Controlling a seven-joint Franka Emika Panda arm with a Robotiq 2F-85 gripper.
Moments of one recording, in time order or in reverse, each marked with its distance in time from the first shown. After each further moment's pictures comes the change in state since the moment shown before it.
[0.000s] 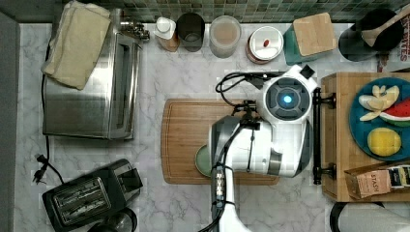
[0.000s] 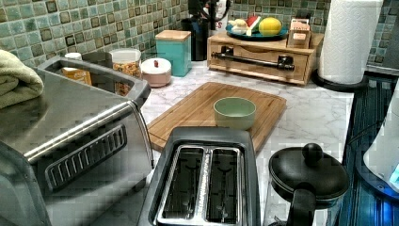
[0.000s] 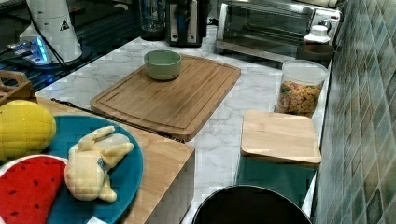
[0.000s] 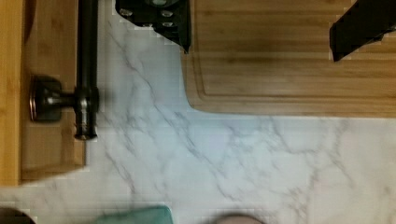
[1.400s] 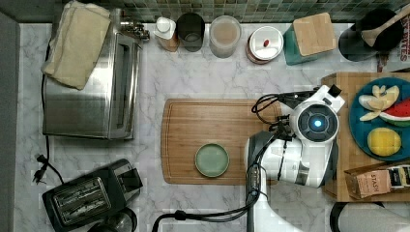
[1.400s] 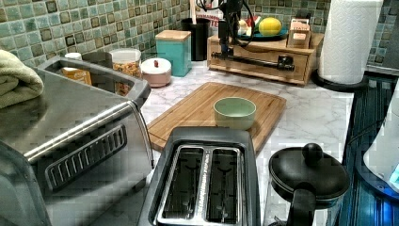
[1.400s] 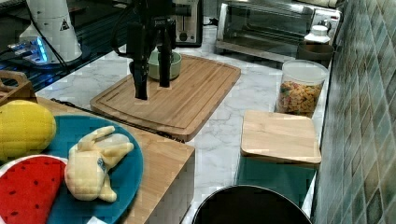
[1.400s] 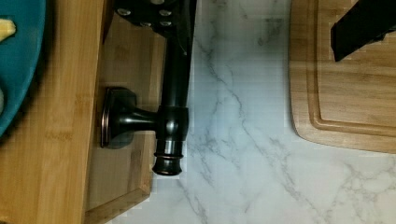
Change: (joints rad) arm -0.074 0.091 -0.096 -0.115 -0.130 0.277 -0.134
